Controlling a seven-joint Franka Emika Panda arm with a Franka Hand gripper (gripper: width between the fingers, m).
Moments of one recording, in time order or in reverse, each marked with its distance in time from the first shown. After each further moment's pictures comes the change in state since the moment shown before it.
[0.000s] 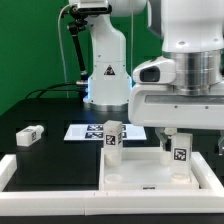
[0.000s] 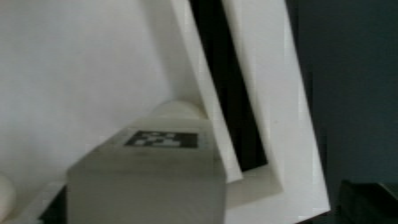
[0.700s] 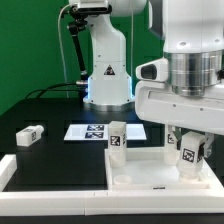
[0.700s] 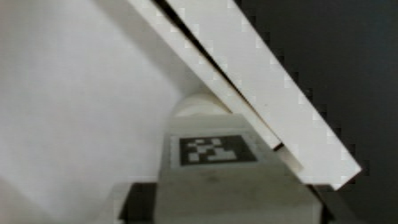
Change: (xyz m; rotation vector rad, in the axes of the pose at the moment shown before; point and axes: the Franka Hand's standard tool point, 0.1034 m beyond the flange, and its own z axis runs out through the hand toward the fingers) arm 0.001 0.002 0.000 0.001 -0.002 0.379
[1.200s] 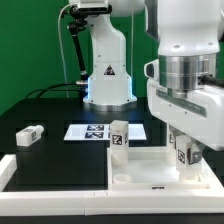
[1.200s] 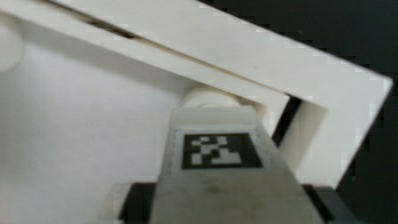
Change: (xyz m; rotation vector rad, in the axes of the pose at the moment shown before) arm 0.010 0.007 0.004 0.058 0.028 0.606
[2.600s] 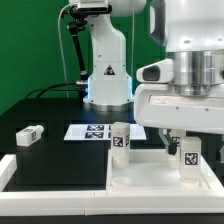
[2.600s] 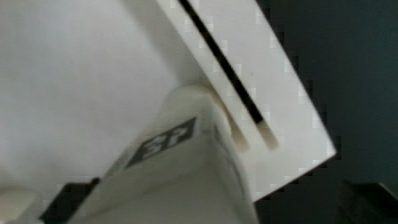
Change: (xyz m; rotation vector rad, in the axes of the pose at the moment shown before) arm -0.015 -0.014 -0.001 -0.003 0.078 -0.928
